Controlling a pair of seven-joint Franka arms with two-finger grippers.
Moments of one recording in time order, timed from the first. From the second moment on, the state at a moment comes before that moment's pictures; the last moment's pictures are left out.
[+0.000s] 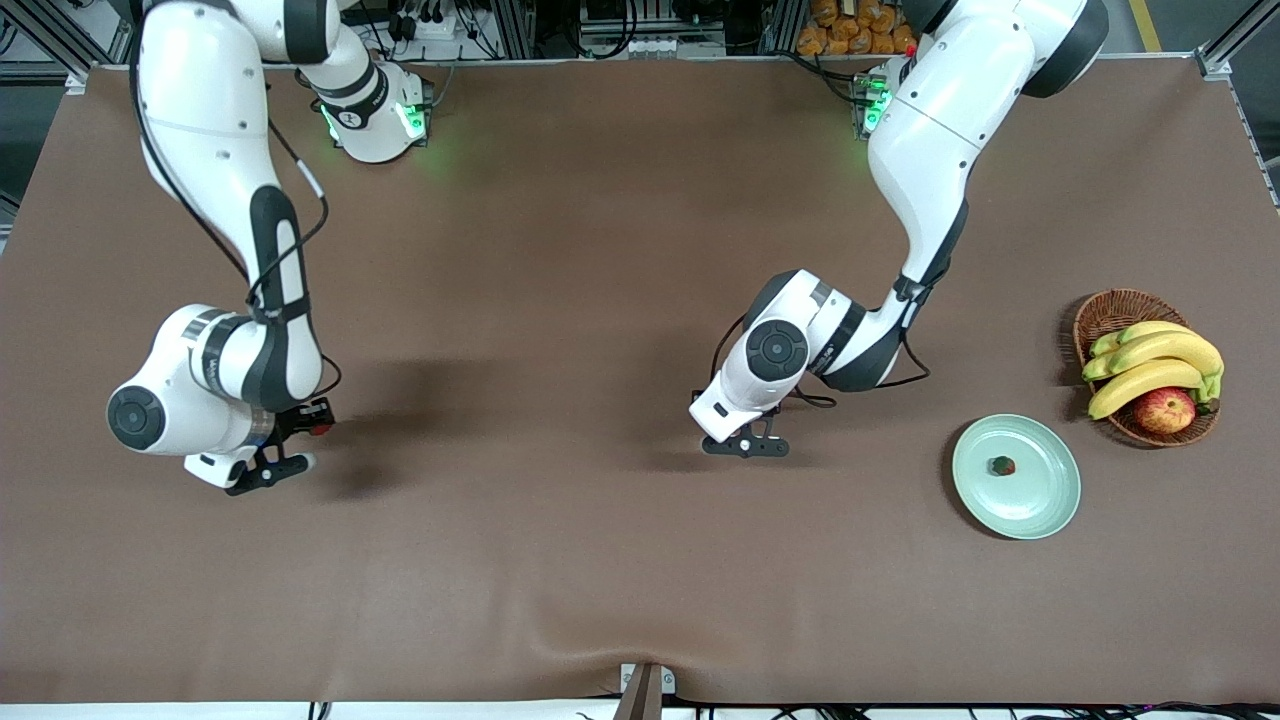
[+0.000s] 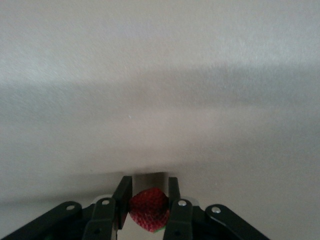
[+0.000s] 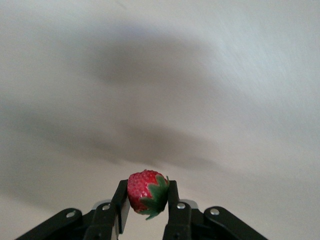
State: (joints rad) left arm -0.37 0.80 -0.24 -1.53 0.13 2.30 -0.58; right arm 0.54 0.68 -0.61 -1.71 0.48 2.03 -0.64
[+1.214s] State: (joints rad) left arm 0.05 0.70 -0.23 -1.46 0.20 2.14 0.05; right arm 1.02 0.79 -0.41 -1.46 0.75 2.39 -0.09
